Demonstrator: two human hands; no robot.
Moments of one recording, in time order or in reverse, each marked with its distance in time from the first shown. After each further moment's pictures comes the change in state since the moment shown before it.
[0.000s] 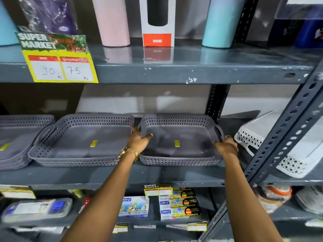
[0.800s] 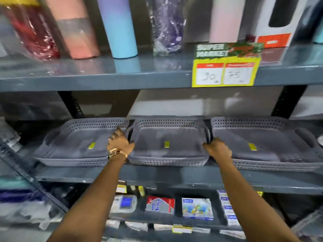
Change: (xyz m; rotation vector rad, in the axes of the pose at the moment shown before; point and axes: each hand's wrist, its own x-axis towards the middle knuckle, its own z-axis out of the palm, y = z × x) left_hand 0.029 -0.183 -0.293 0.696 0.287 -0.183; right_hand -0.180 -0.139 0.220 -0.316 -0.223 -0.200
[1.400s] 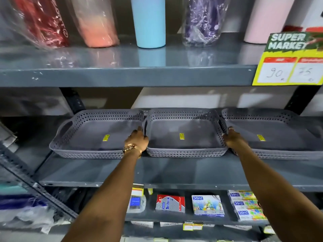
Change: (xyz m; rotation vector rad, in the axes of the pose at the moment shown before) left_hand 0.045 -0.010 0.011 -0.159 -0.224 0.170; right_hand 0.047 -0.025 0.014 -0.103 0.034 0.018
